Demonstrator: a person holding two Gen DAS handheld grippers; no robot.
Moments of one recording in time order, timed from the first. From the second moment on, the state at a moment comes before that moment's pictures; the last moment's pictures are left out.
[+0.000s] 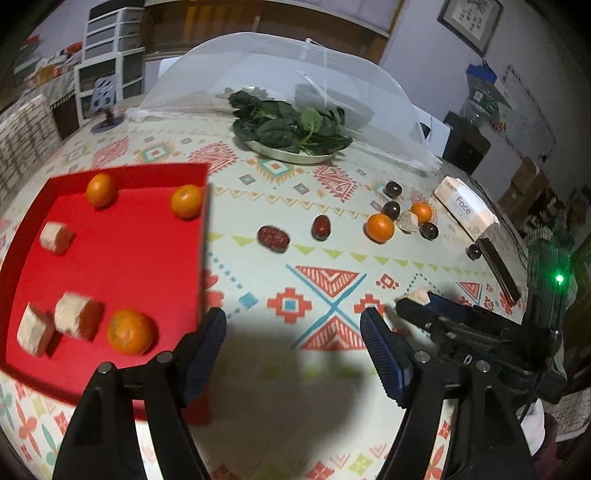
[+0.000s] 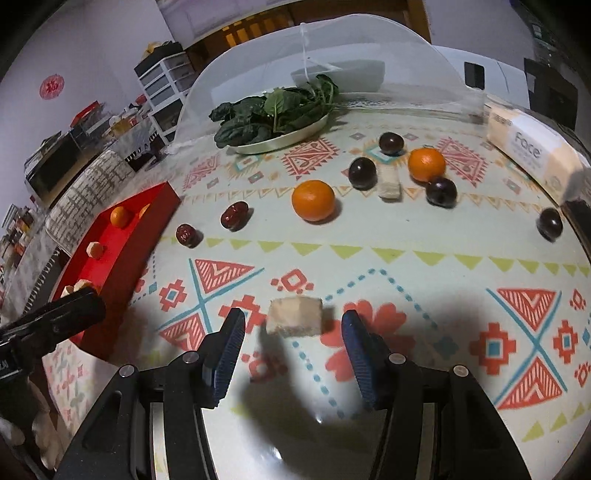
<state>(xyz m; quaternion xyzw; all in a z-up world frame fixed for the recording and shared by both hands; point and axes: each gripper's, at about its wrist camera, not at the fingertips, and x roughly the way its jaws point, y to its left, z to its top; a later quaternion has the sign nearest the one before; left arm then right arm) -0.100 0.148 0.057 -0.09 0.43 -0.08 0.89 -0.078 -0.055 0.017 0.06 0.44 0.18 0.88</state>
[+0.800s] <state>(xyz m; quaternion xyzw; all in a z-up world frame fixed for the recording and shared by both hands) 0.034 0.010 0.024 0.05 0.45 -0.16 0.88 -0.083 -0.116 0.023 0.10 0.43 0.17 0.88</state>
